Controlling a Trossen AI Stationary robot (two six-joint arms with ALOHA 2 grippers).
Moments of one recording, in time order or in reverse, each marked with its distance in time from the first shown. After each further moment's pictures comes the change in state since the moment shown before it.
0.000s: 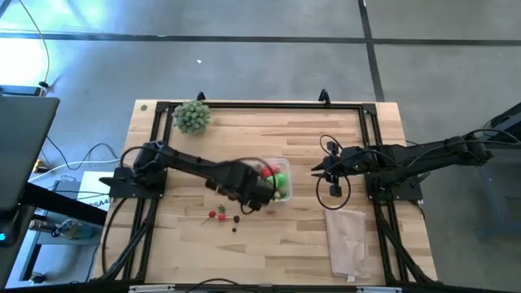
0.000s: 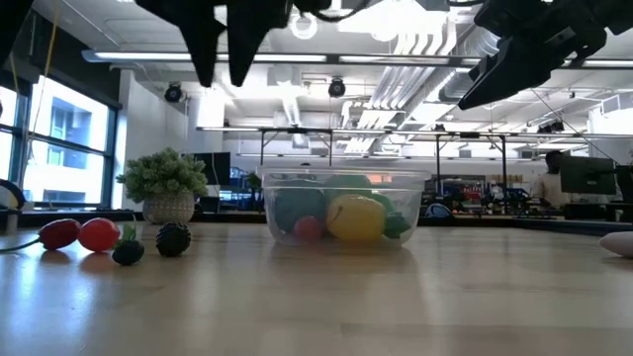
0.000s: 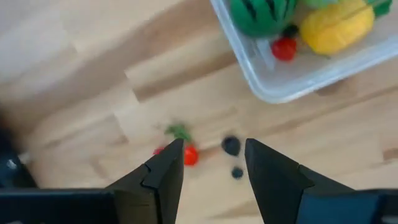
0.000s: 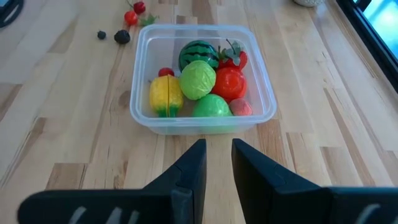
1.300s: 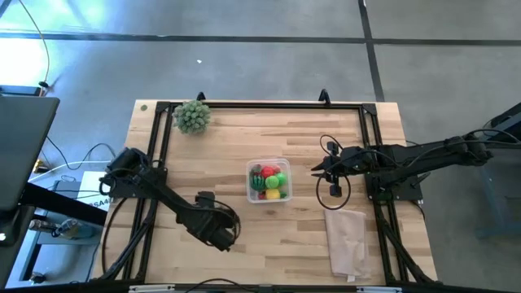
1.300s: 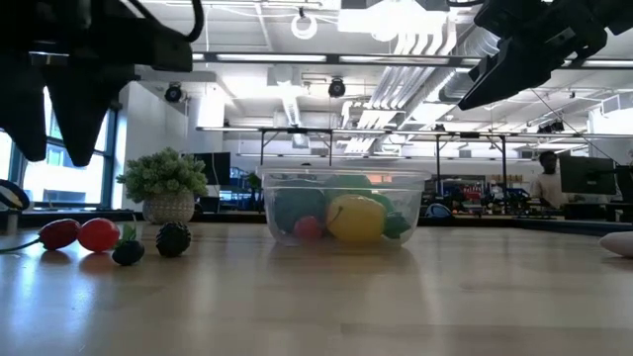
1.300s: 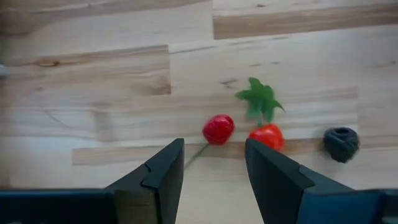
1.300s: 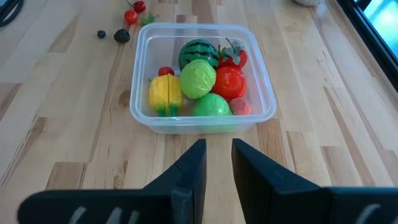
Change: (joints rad) left arm -0.341 -0.164 -0.599 0.291 -0.130 -0.691; right arm 0.000 0.000 0.000 -0.001 0.000 0.000
